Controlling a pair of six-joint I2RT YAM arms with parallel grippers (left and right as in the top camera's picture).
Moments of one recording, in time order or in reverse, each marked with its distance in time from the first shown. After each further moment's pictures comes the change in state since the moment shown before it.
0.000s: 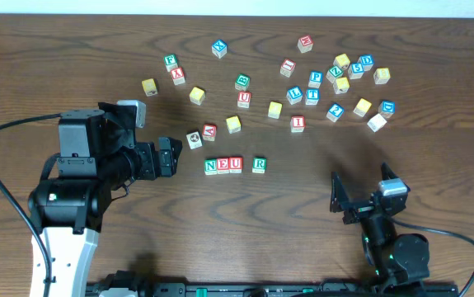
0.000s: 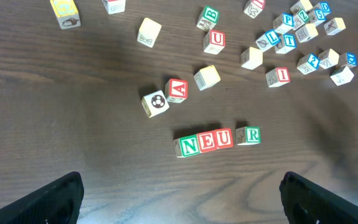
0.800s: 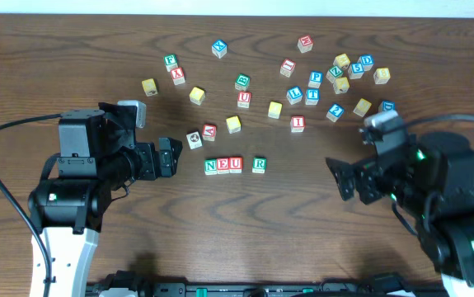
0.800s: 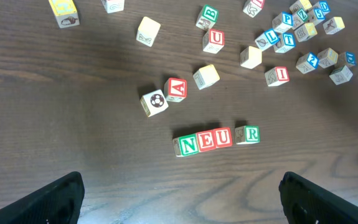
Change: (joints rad) left arm 0.000 0.000 0.001 -0.003 0.003 0.000; right arm -0.001 0.866 1.079 -0.889 -0.196 -0.187
